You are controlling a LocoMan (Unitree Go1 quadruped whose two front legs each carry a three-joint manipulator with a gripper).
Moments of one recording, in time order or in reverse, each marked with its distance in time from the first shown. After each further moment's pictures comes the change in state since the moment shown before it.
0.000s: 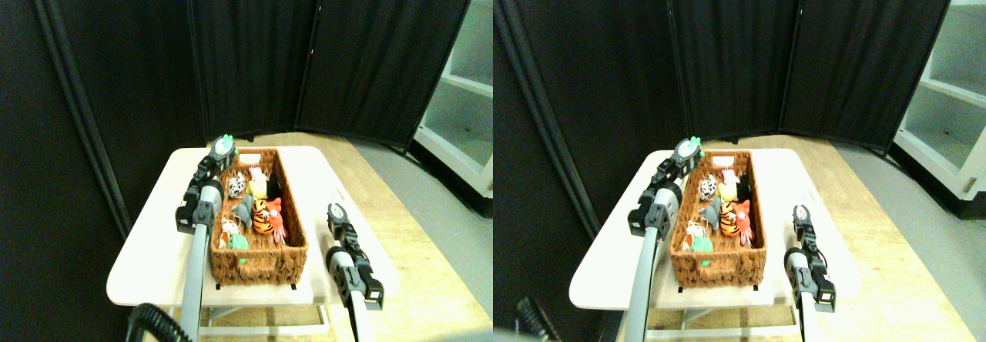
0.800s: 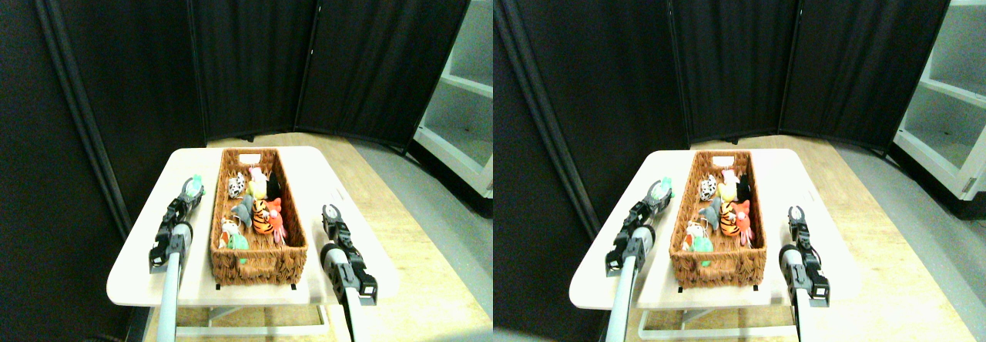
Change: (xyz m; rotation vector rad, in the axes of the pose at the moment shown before) right arm 0.002 -0.003 -0.010 -0.034 0.004 -0.044; left arm -0.055 0.087 0.074 0.189 -0.108 0.164
